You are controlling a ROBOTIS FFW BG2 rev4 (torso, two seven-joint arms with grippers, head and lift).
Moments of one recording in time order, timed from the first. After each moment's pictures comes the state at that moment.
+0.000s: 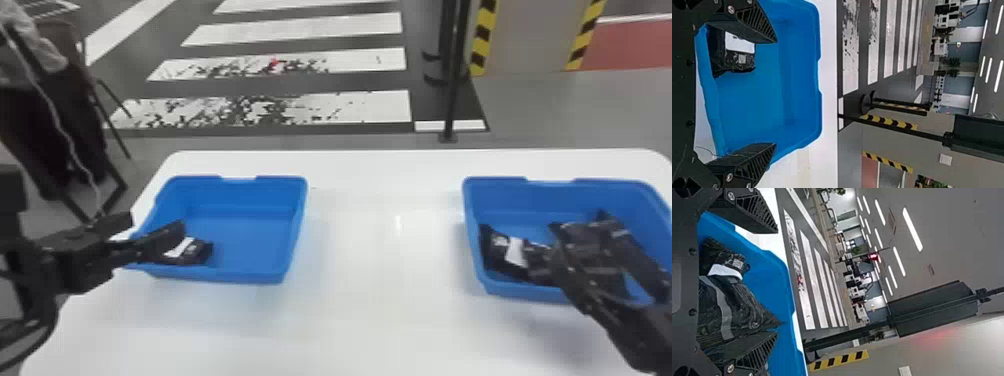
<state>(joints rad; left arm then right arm) 0.30 0.28 0.61 -2.39 0.28 1.10 -0.62 0.49 -0.05 -0.14 -1.99 -0.38 0.05 0.38</state>
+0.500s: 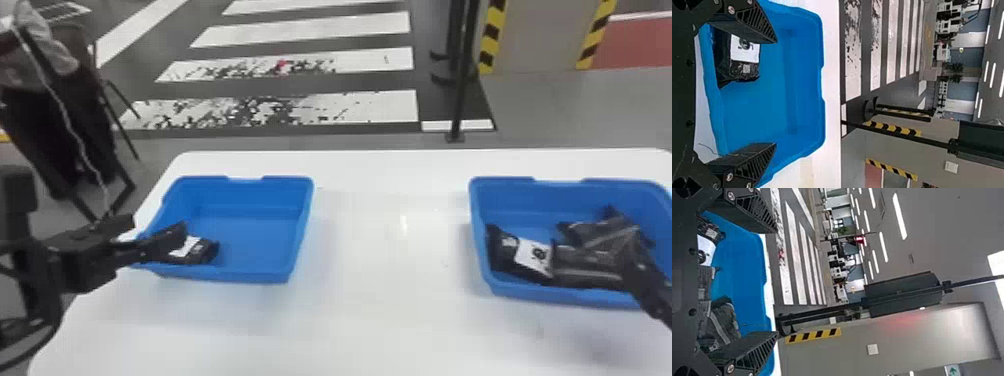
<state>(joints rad) 0.30 0.29 0.61 -2.38 0.23 1.11 -0.62 0.58 -0.03 -0.22 -2.12 -0.33 -0.03 0.34</state>
